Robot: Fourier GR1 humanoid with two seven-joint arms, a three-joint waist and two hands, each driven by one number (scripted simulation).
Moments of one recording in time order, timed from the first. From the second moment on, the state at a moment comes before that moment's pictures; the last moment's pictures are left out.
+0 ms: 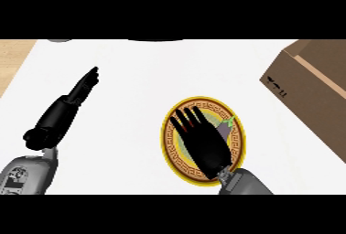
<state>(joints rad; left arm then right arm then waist) -0.22 0.30 -0.05 -1.56 -0.07 -0.16 -0.05 -0.32 -0.12 0.64 -1.54 1.29 0.30 0.25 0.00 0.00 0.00</state>
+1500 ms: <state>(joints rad) -0.21 0.24 0.02 -1.57 -0.13 -0.24 -0.05 -0.41 -0.03 0.51 -1.24 1.48 -0.07 -0.04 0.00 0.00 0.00</state>
